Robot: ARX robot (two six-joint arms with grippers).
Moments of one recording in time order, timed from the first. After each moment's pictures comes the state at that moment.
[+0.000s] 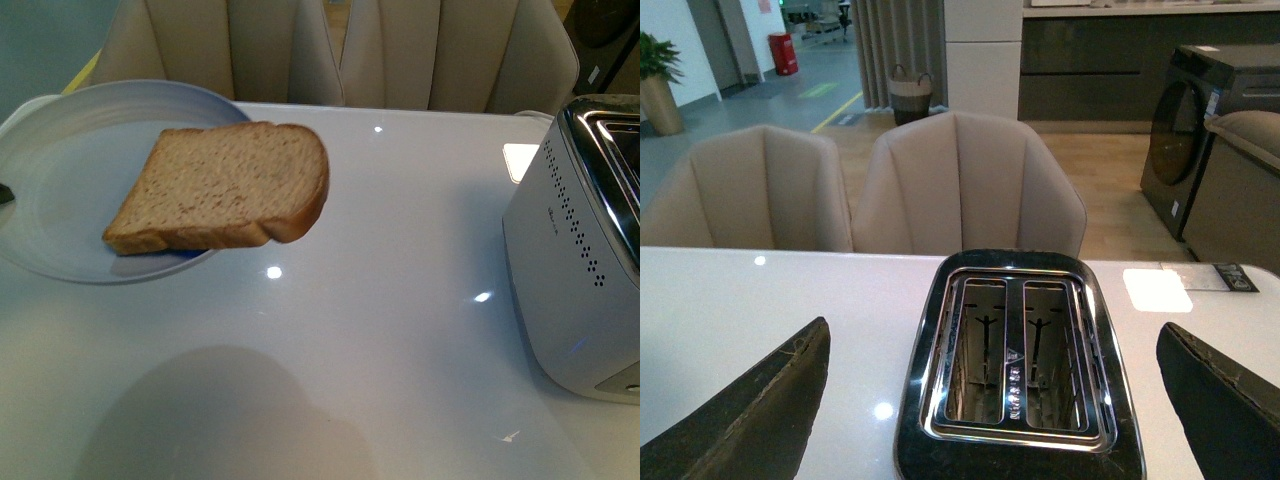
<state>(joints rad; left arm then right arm) 0.03 1.55 0.61 0.14 0.30 -0.53 0.00 0.01 0.02 0.00 0.00 0.00</state>
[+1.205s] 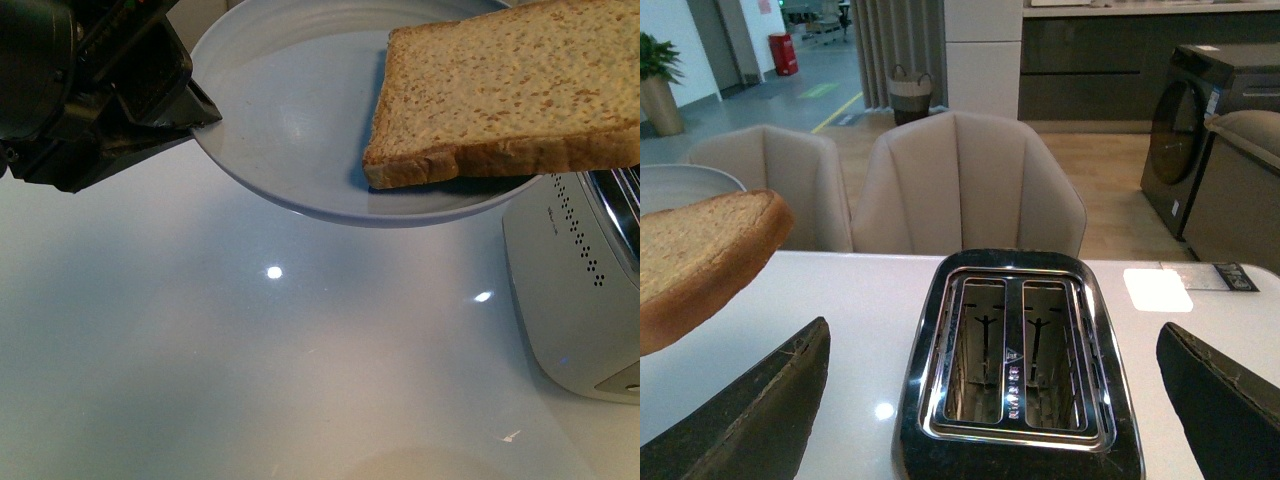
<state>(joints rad) -0.48 1.43 0.75 -0.01 0.07 -0.90 0.00 0.01 0.02 0.00 0.00 0.00</state>
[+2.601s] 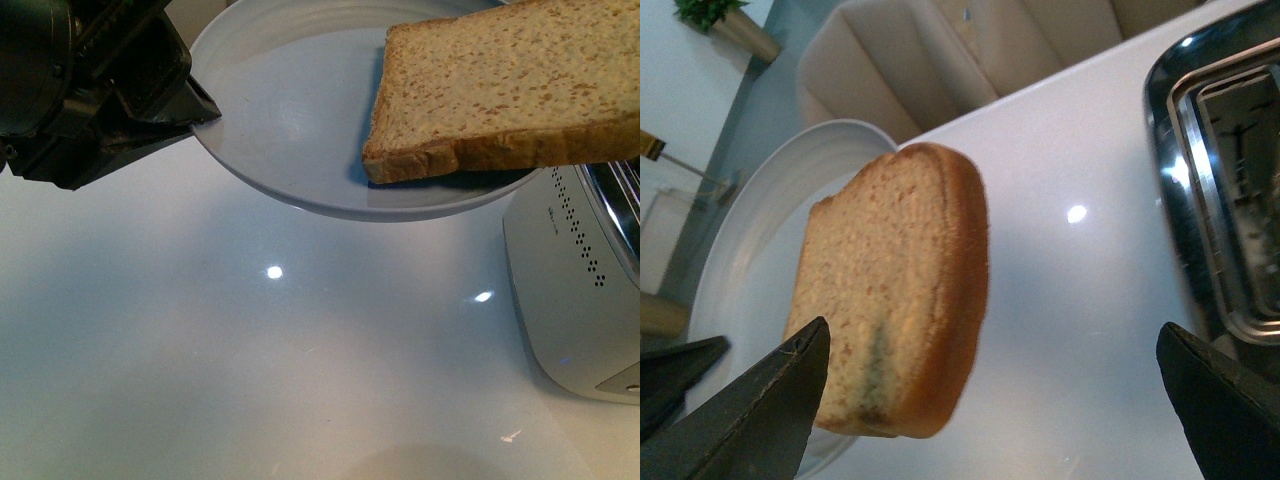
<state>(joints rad) -0.48 1.42 0.75 -0.01 0.07 -0.90 0.35 0.81 0.39 0.05 0.07 0.65</state>
